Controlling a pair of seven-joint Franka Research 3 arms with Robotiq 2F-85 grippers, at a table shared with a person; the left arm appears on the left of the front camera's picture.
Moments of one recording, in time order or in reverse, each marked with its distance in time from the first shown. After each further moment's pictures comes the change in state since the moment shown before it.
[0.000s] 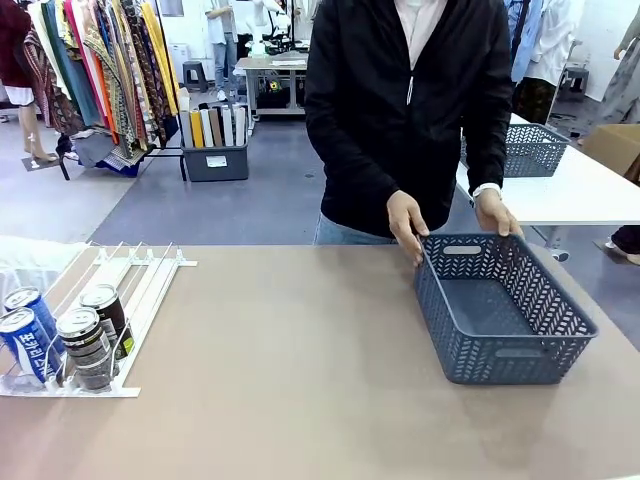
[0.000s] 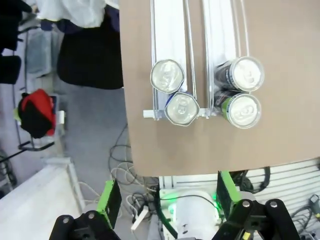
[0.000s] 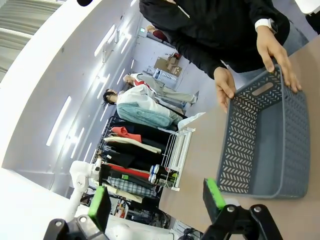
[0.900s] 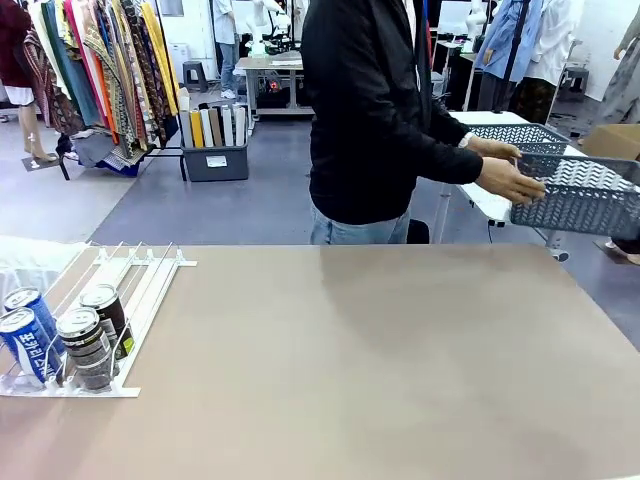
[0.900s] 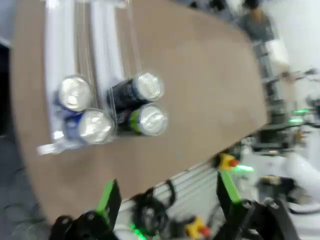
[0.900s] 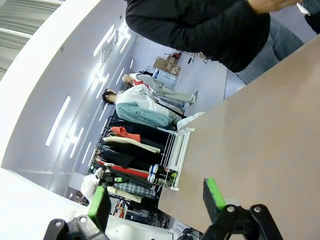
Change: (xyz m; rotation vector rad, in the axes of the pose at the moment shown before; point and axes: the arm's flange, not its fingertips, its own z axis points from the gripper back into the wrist) left arm -0.045 0.079 -0.043 -0.714 -0.187 0.056; right arm 0.000 0.000 0.000 -0.005 0.001 0.001
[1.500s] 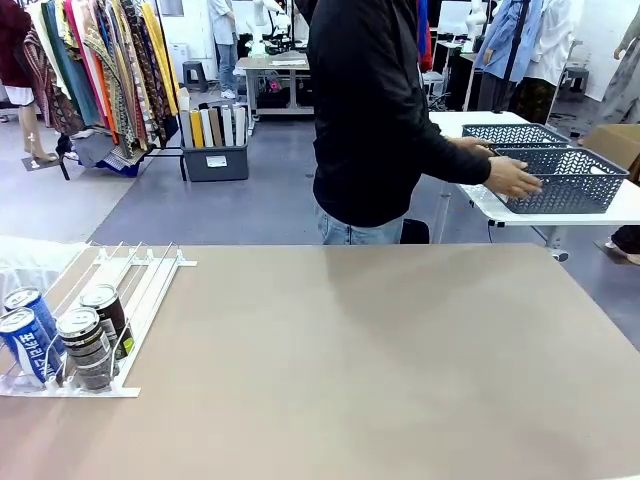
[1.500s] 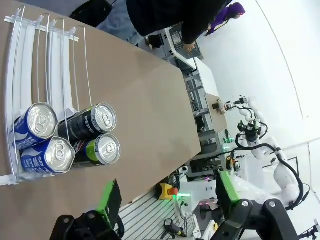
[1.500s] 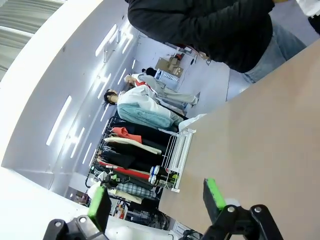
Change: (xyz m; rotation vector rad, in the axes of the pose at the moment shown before) left arm -0.015 0.057 0.006 -0.428 -0.193 0.104; right arm 0.000 0.001 0.002 0.011 -0.007 0.010
